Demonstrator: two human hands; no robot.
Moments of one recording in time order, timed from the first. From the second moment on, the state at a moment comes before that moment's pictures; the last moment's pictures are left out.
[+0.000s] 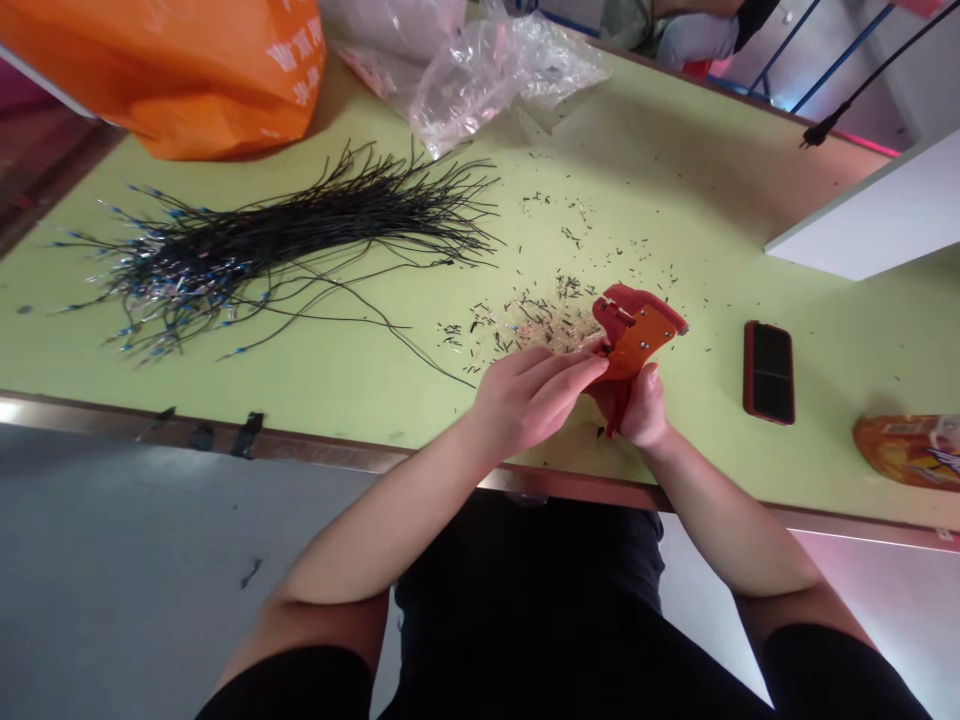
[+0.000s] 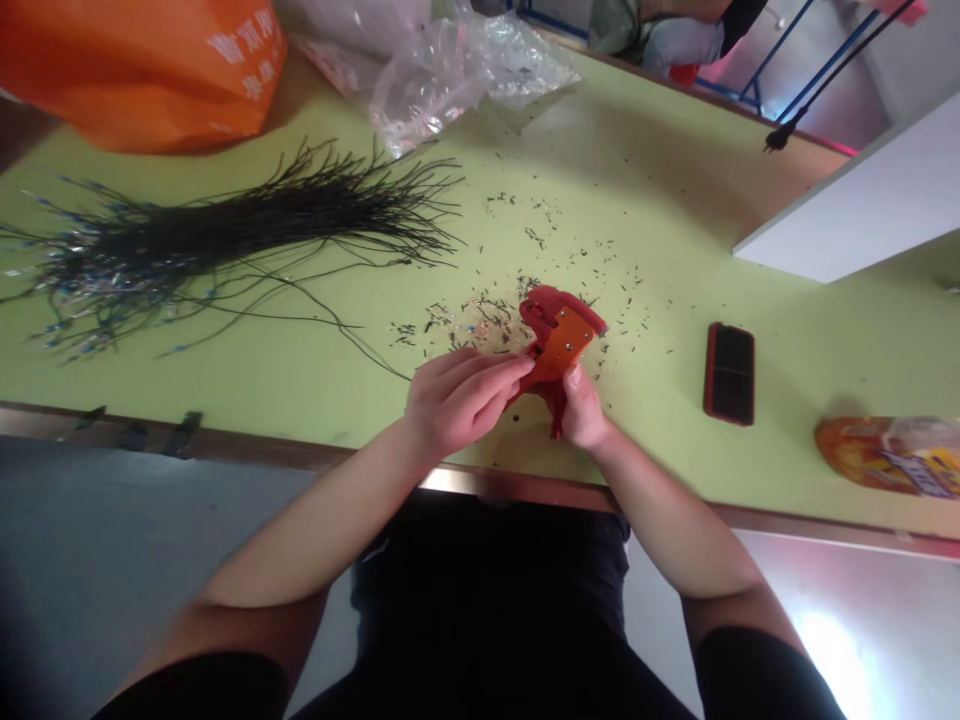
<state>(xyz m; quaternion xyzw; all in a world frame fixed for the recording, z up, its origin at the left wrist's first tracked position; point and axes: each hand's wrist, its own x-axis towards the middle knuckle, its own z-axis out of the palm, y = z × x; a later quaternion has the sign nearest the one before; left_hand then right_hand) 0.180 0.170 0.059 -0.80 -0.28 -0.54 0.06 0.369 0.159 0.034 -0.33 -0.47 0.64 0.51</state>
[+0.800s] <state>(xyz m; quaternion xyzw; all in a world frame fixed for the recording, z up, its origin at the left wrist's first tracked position) 0.179 0.170 0.061 -0.76 -0.31 -0.56 0.07 0.374 0.156 0.030 -0.33 -0.50 0.65 0.47</state>
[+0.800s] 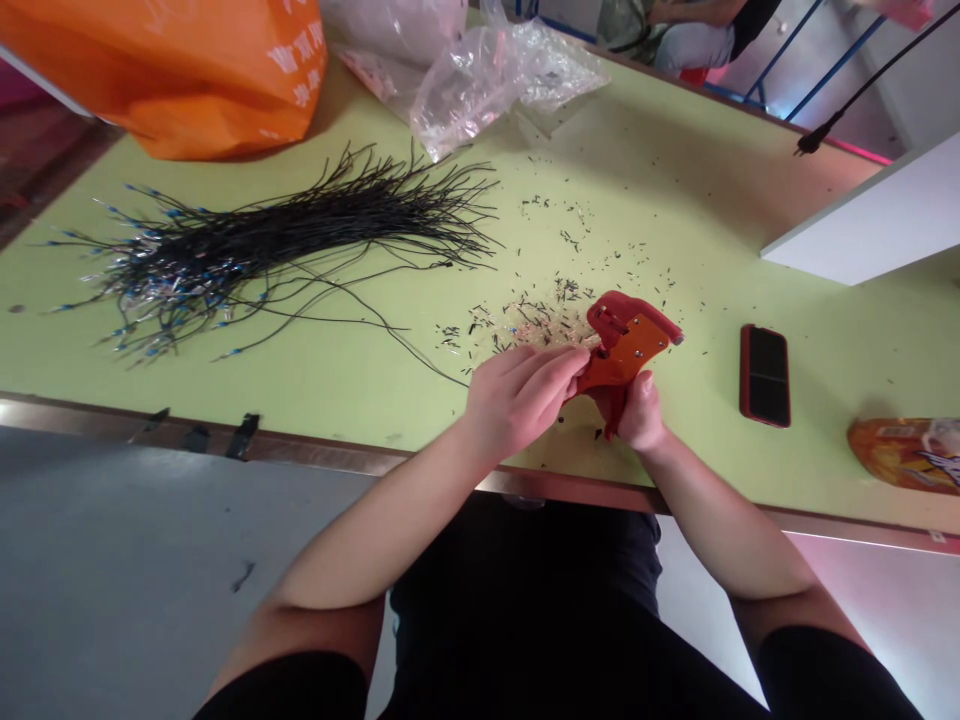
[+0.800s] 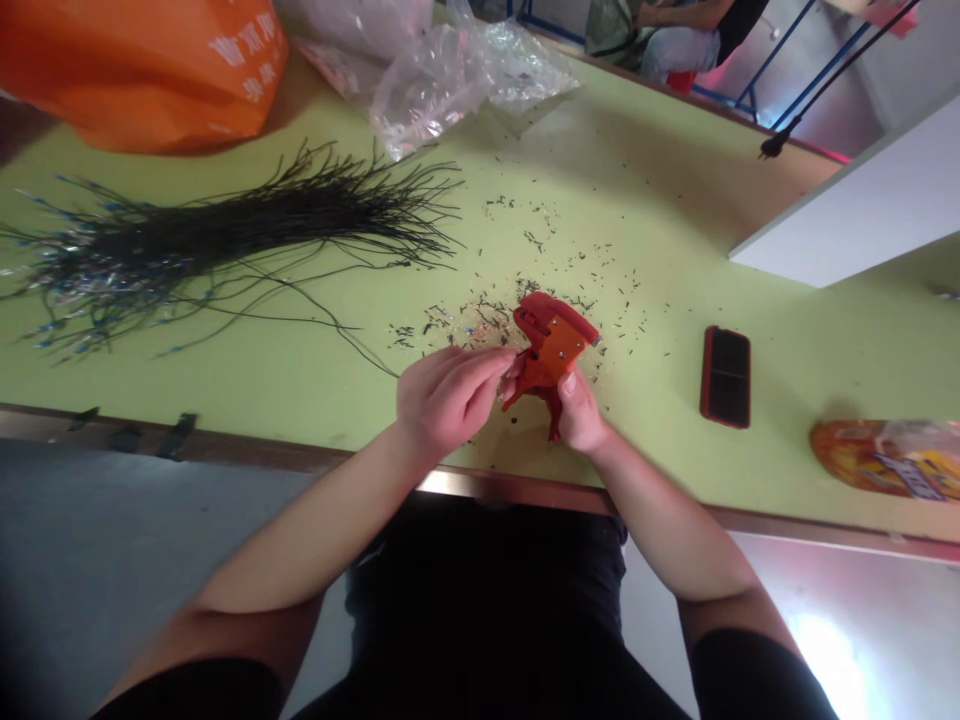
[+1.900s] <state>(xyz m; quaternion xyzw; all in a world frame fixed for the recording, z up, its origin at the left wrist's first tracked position) 0.187 0.165 0.056 -0.78 -0.27 -0.56 0.00 0.365 0.156 0.045 -0.38 -0.51 0.59 0.50</state>
